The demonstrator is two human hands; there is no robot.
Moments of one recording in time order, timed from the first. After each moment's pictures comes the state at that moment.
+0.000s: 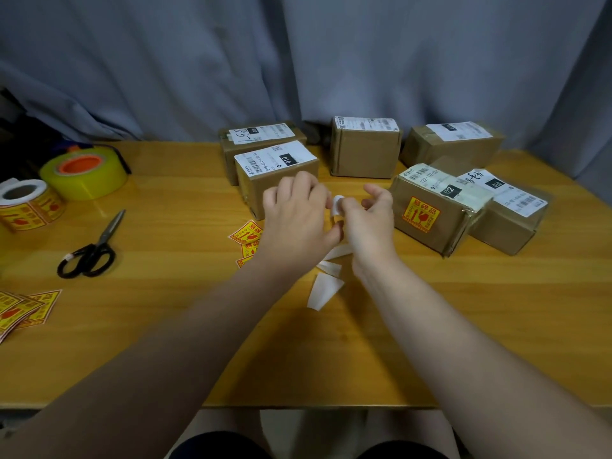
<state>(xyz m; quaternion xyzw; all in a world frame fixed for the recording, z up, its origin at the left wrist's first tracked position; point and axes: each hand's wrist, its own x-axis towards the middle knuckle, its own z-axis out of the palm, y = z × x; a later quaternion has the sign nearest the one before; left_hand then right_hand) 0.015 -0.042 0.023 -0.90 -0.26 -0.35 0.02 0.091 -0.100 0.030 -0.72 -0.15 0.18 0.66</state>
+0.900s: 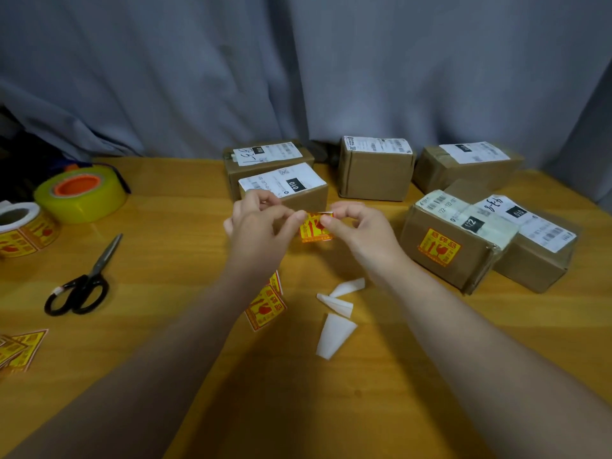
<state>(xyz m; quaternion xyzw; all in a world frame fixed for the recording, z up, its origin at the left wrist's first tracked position) 0.004 0.021 0.022 -0.83 -0.35 -0.38 -0.20 0.139 -0.066 0.023 -0.68 -0.40 0.22 0.57</state>
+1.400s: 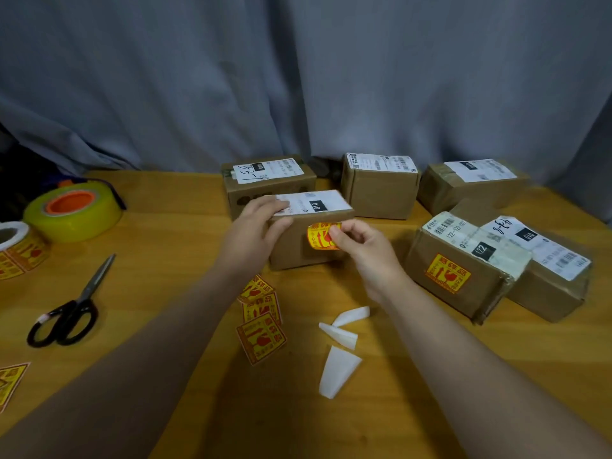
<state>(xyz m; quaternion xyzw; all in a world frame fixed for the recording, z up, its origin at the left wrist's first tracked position) 0.018 0.081 0.019 -0.85 -0.31 -0.31 -0.28 0.163 -0.041 0.002 -0.66 -0.35 0.27 0.60</state>
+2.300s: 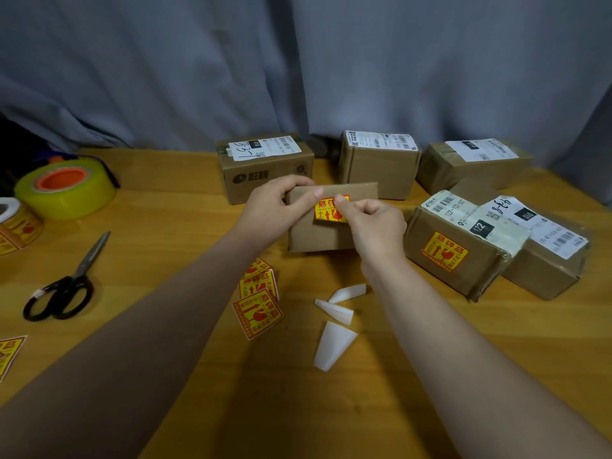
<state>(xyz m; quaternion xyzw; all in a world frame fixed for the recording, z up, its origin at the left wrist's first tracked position) 0.040 0.065 0.030 -0.83 -0.26 -0.30 -0.39 0.152 -0.035 0.002 -0.75 -0.23 0.13 0.61</state>
